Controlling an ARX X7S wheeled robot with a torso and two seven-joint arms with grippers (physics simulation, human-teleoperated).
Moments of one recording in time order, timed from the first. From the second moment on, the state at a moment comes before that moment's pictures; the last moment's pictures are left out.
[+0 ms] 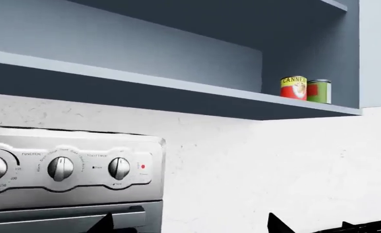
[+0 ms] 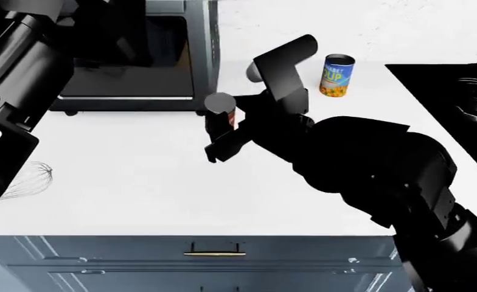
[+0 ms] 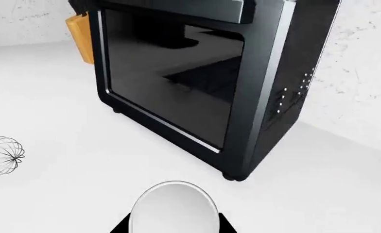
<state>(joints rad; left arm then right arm) -1.03 -0.52 -0.02 0.54 -1.28 -0.94 -0.46 1.14 0.33 -0.62 -0.09 1.01 0.94 0.19</state>
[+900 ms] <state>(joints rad) -1.02 -0.52 -0.02 0.55 -1.30 -0.91 -0.45 2.03 0.21 -0.56 0.62 0.93 1.03 -0.07</state>
